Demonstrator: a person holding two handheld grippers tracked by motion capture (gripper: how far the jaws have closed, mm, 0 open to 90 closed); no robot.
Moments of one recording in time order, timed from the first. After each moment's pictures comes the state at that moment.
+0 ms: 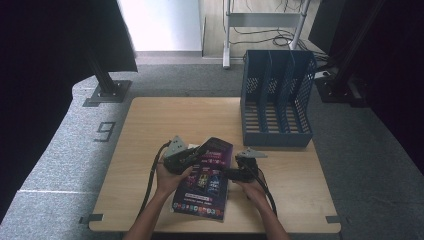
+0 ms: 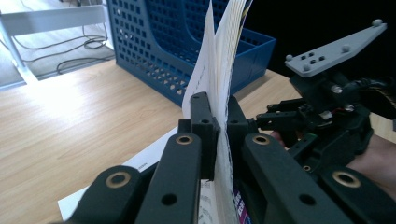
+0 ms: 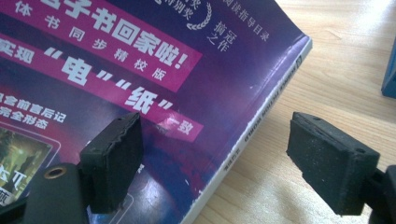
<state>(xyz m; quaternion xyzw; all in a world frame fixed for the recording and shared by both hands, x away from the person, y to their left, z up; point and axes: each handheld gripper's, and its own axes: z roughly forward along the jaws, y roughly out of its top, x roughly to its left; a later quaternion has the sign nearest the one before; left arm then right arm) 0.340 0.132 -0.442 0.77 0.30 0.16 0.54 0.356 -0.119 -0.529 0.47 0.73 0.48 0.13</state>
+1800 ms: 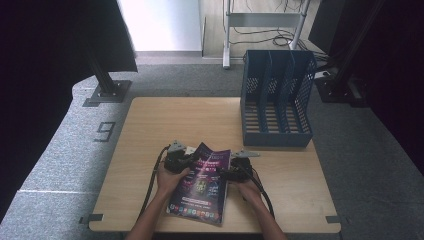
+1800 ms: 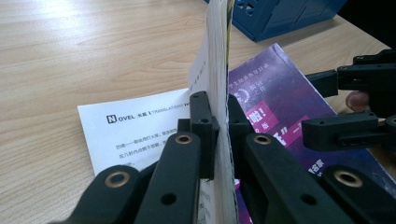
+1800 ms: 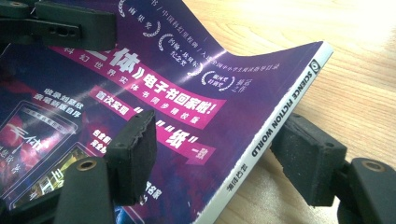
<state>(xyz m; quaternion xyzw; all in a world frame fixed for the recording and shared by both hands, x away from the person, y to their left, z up) 0.384 0.149 -0.519 0.78 0.42 0.10 0.46 0.363 -0.103 -0.543 0.48 0.75 0.44 0.11</state>
